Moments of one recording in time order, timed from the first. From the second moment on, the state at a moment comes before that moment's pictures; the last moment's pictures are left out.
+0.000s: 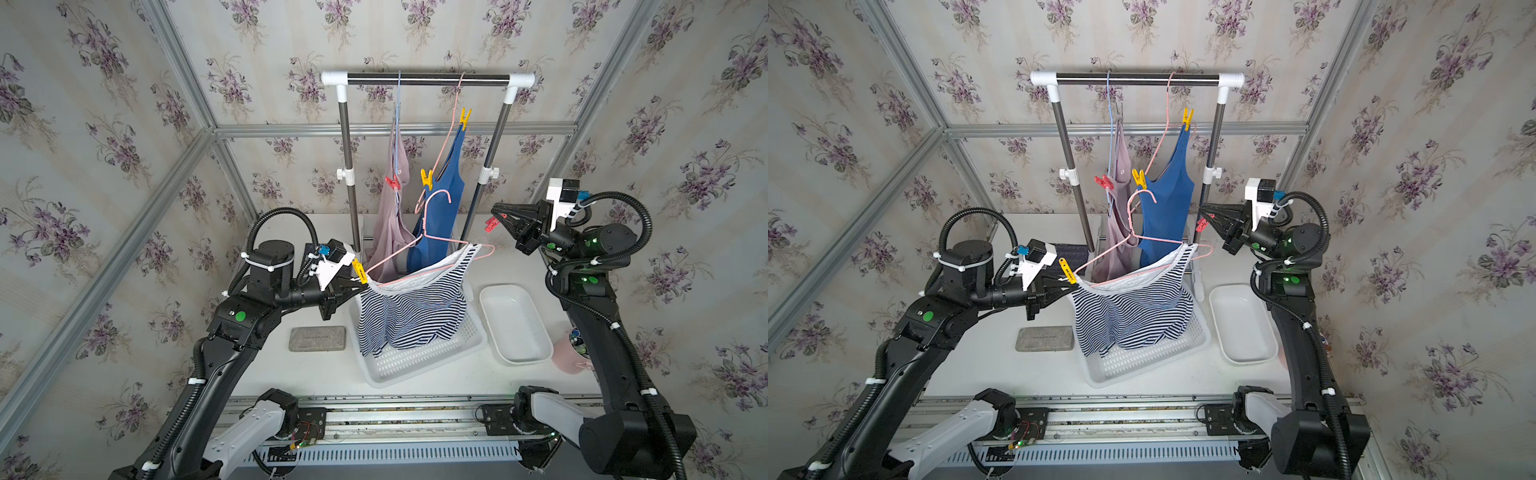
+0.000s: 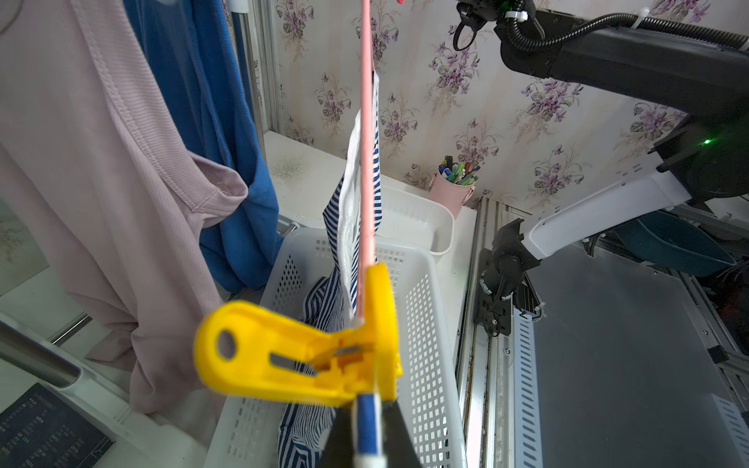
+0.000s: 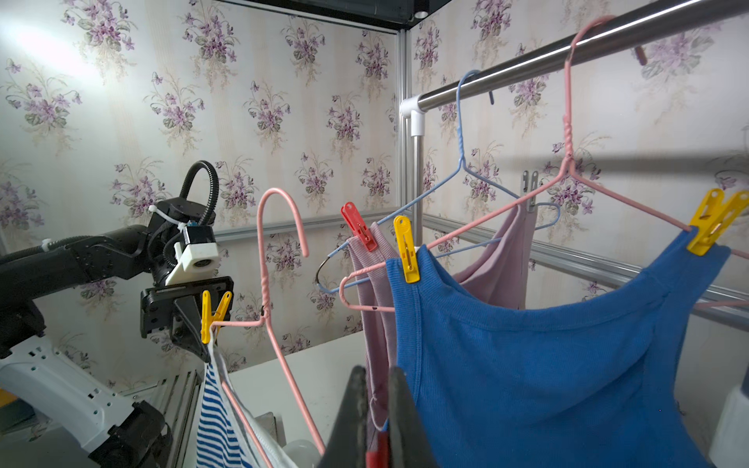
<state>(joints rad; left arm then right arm) -0.33 0.94 1.19 -0.72 0.80 0.22 -0.06 1.13 1.09 0.58 -1.13 0.52</state>
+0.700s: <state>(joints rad) -0.35 0.85 1.12 -0.64 0.70 0.13 -0.06 0.90 0.91 0.40 -0.75 0.47</state>
